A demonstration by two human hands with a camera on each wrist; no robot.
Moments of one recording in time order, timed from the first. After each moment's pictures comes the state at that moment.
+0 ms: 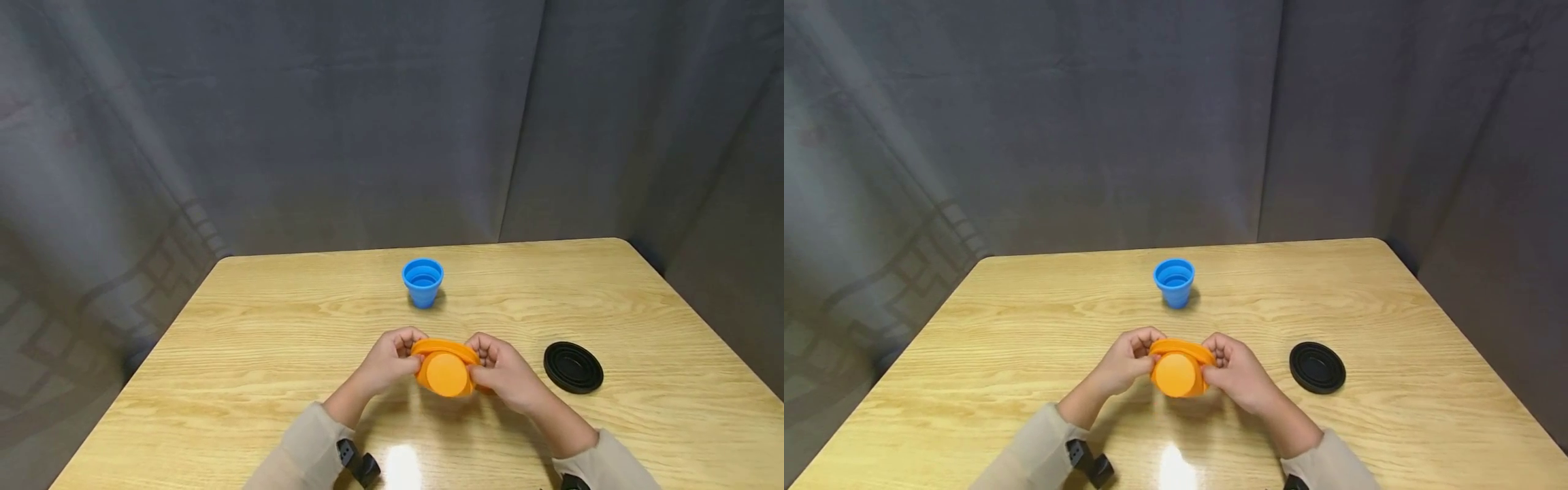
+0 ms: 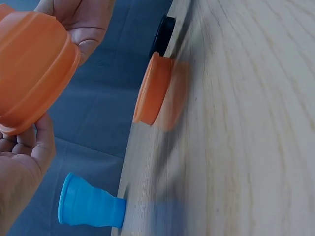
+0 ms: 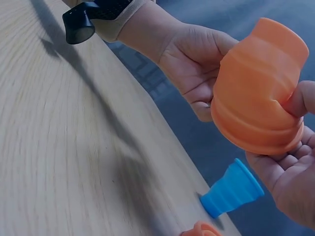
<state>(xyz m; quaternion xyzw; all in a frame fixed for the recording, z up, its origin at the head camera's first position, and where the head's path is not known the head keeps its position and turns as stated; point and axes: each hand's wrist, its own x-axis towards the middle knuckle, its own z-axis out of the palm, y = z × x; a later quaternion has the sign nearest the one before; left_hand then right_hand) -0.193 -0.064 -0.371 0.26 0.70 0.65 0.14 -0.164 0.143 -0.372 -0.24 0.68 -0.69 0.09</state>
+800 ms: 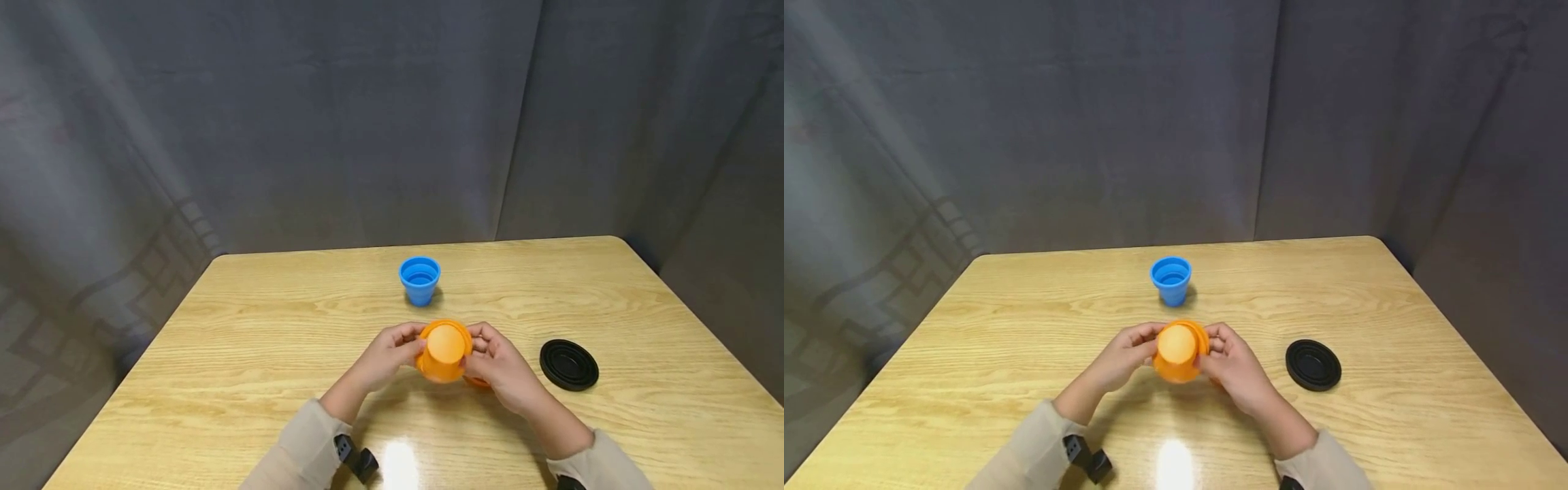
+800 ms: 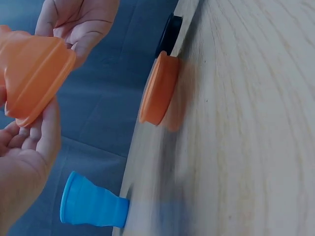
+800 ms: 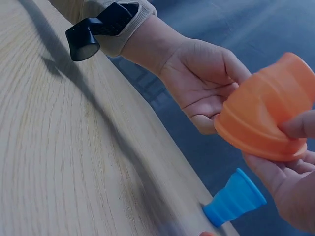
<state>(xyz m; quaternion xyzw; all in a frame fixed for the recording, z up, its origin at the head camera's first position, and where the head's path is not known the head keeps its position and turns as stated) -0.198 -0.061 -0.367 0.23 0.69 0.67 0.18 -0.161 0.137 -0.365 -0.19 0.62 -0.76 0.08</state>
